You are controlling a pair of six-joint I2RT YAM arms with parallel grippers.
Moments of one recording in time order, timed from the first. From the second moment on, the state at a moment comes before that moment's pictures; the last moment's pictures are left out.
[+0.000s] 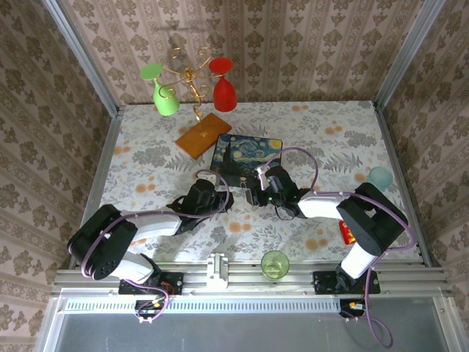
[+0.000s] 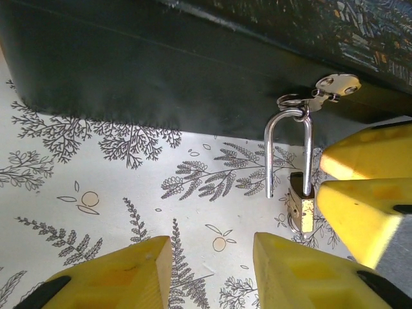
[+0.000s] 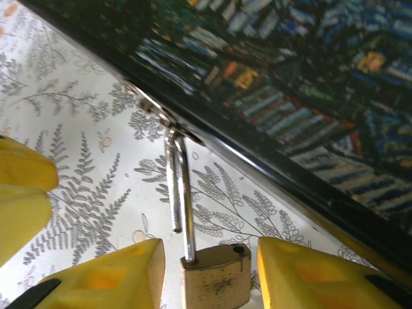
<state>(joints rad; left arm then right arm) -0.77 1.44 0.48 0.31 0.02 -0.68 0.63 1.66 0.70 0.26 -0.13 0.33</state>
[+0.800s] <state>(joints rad) -0.78 1.44 0.46 0.33 0.02 -0.69 0.62 1.76 0.68 0.41 -0.13 0.37</state>
